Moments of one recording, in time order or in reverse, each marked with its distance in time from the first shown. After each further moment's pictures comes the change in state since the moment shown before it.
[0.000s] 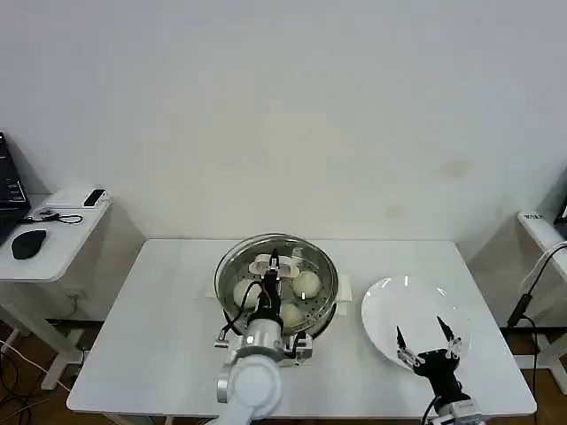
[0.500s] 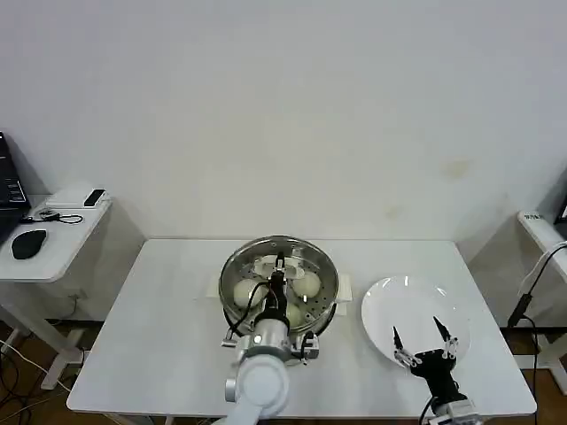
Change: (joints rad) left arm -0.005 -0.026 0.012 0.029 0.029 -0.003 0.010; right arm 0.000 -0.002 -0.011 -0.002 -0.001 0.001 0.001
